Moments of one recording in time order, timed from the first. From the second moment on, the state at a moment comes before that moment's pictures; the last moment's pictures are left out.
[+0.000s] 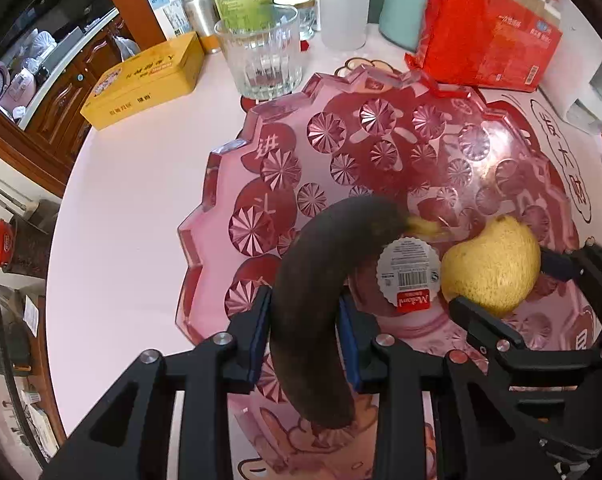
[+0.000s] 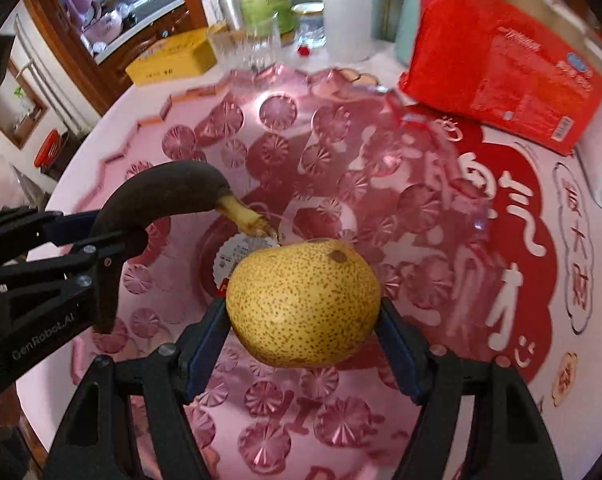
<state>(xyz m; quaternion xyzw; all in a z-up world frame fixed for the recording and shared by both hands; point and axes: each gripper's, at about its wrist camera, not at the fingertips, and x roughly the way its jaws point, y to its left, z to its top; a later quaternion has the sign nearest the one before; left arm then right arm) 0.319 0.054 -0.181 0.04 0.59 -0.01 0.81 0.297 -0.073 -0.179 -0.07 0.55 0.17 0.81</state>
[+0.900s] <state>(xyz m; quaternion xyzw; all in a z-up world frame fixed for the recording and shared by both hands) 0.260 0.072 -0.105 -0.01 0.50 -0.03 0.87 0.265 -0.109 -0.130 0.03 0.49 0.14 0.86</state>
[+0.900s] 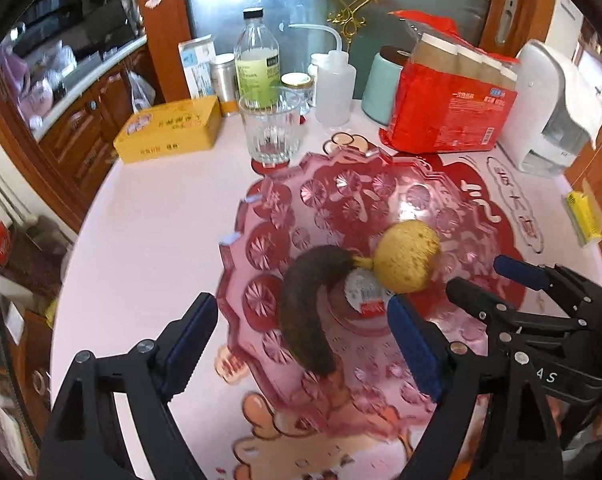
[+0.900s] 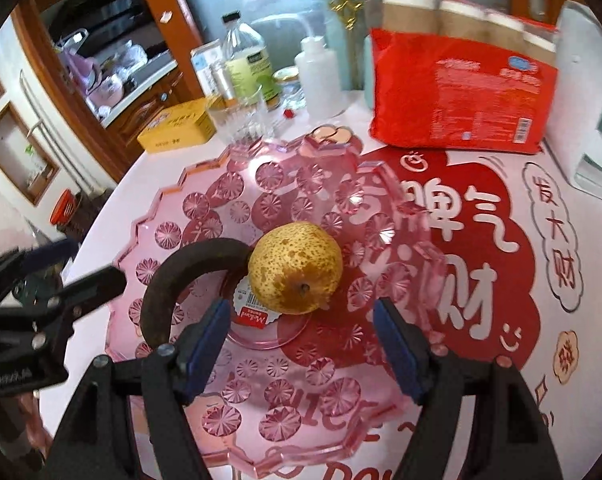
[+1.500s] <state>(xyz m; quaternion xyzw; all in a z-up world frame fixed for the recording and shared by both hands) 0.182 0.078 -0.022 0.01 0.45 -0.04 0.89 0.190 -0.101 -0.044 -0.01 0.45 0.15 0.88</state>
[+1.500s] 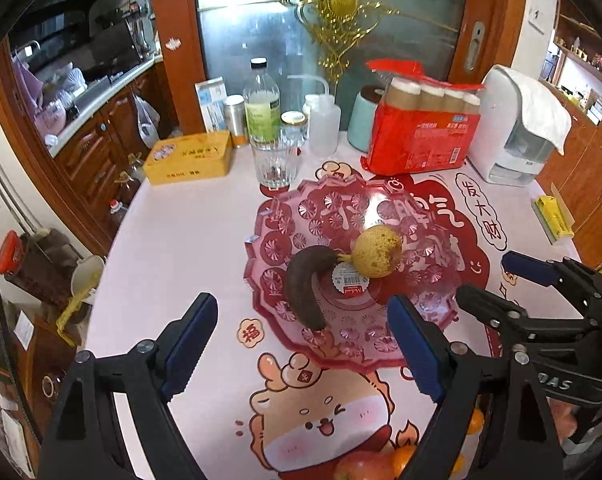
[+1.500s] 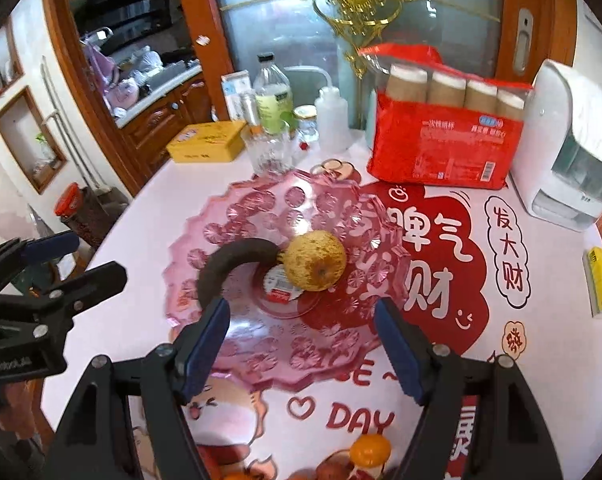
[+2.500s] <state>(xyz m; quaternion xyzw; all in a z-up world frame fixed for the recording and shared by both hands) 0.029 0.072 -0.009 0.03 0.43 -0.08 0.90 0.001 -0.128 0.005 -0.03 0.37 0.09 0.92</state>
